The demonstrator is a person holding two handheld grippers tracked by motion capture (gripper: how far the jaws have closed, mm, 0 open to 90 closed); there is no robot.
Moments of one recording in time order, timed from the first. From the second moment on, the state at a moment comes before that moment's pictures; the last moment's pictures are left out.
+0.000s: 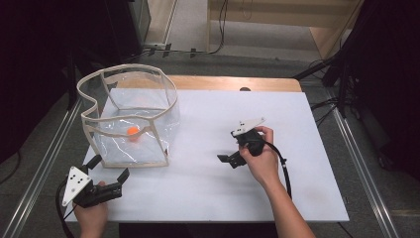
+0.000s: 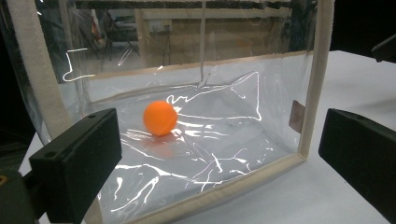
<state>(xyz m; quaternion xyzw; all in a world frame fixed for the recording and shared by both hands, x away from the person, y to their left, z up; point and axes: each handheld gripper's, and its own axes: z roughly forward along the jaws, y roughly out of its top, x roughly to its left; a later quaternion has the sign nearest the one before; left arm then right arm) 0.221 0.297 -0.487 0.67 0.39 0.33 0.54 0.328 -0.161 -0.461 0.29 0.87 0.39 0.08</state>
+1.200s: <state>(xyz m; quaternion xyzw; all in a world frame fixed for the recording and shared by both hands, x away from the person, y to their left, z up) 0.221 0.296 -0.487 0.67 0.39 0.33 0.54 0.294 -0.237 -0.485 0.35 0.83 0.43 0.11</state>
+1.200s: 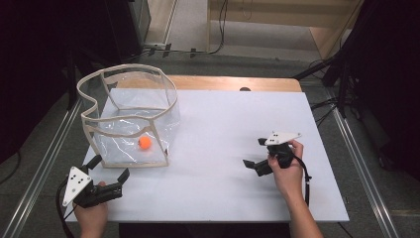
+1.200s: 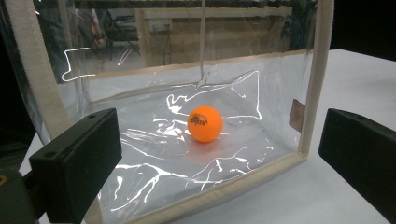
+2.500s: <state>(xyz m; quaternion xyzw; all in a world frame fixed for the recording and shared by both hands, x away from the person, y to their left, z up) 0.221 0.295 -0.487 0.67 0.39 0.33 0.53 0.257 -0.312 -0.498 0.40 0.78 0.45 0.14</state>
